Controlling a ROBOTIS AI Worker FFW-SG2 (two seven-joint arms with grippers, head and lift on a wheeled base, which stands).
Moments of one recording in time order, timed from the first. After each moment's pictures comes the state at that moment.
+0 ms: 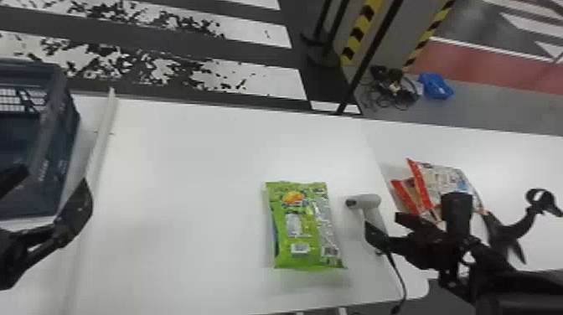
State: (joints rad) left arm 0.58 0.00 0.16 -2.10 0.09 0.07 -0.45; right arm 0.45 -0.34 -0.41 -1.89 -0.12 0.61 0.58
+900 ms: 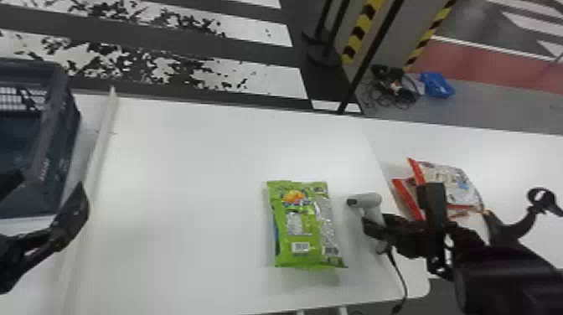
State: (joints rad) left arm 0.59 0.00 0.17 -2.08 0.09 0.05 -0.45; right arm 0.30 -0.40 -0.30 -1.72 -0.02 0.68 0.58
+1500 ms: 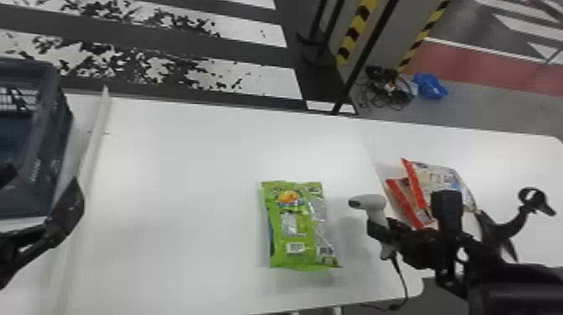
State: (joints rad) left arm 0.58 0.00 0.15 -2.09 0.09 0.05 -0.43; right arm 0.44 -0.33 -0.42 -1.93 -0.06 0.73 0.57
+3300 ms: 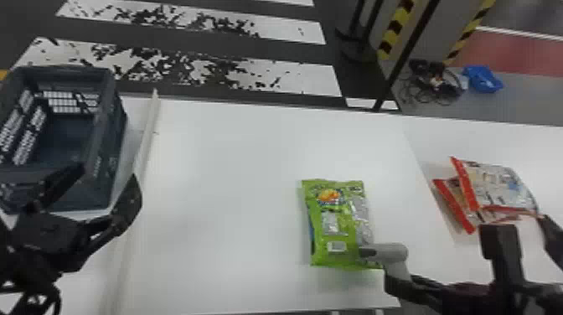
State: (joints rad) left arm 0.58 0.00 0.14 -2.08 0.07 0.06 -0.39; right arm 0.63 -0.20 -0.43 -2.42 -0.14 1.30 0.65
